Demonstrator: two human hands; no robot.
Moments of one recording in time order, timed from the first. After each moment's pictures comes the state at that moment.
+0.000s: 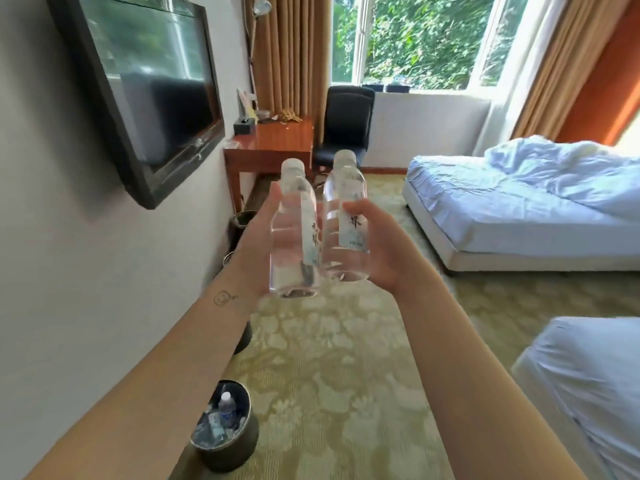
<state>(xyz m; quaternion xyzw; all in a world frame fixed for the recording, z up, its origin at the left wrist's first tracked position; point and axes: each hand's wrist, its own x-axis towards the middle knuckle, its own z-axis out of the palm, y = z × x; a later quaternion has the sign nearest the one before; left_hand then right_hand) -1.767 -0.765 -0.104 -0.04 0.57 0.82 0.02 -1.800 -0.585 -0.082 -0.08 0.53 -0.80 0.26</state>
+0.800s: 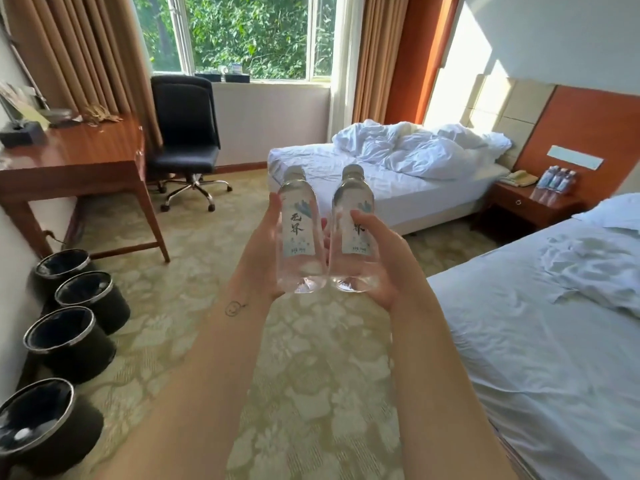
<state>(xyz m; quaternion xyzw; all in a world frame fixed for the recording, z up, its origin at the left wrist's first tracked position) -1.971 -0.496 -0.124 0.10 0.33 0.89 0.31 -1.917 -0.341 -0.112 0.07 0.47 -0.88 0.01</state>
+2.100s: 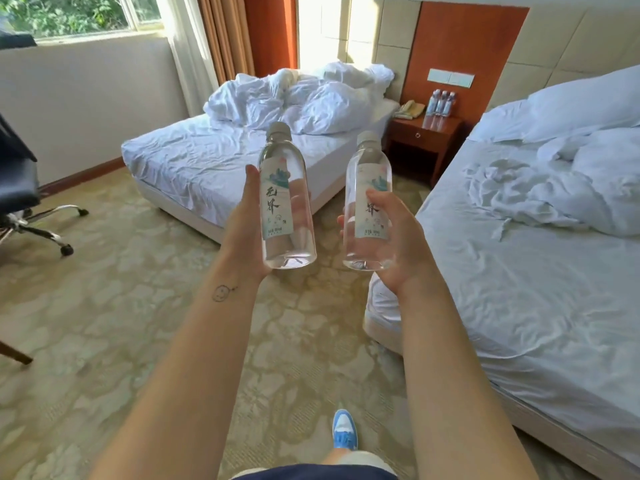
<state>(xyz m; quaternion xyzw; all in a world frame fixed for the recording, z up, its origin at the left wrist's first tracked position) -2.321 -0.370 -0.146 0.14 0.39 0.82 0.39 -2.190 -0.239 -0.146 0.22 0.44 -0.83 -0.25</state>
